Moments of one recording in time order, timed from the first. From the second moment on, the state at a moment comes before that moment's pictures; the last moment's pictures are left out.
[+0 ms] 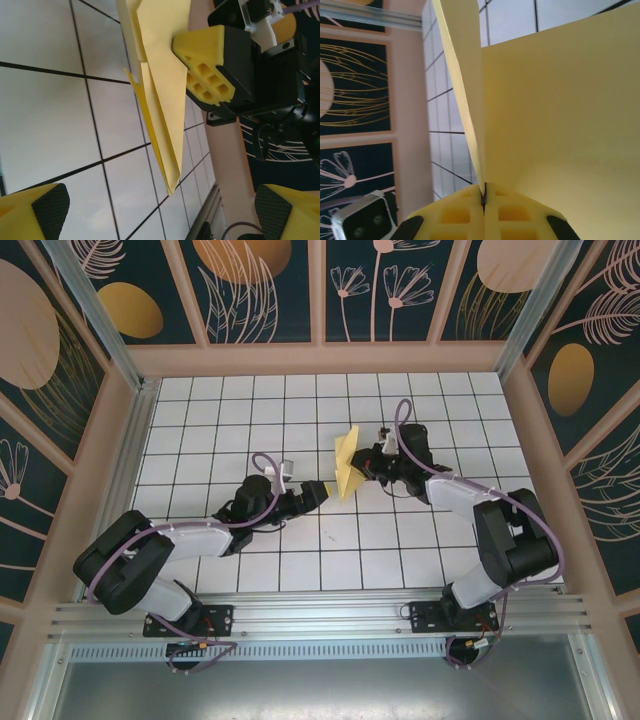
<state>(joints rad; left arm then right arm) -0.72 1.48 0.47 0.72 0.37 -1.10 0.37 1.54 0.78 0.22 -0.65 1.00</state>
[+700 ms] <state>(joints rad) -0.77 1.57 0.58 0.86 0.36 -1.18 0.39 1.47 0.72 0.37 -0.76 1.15</state>
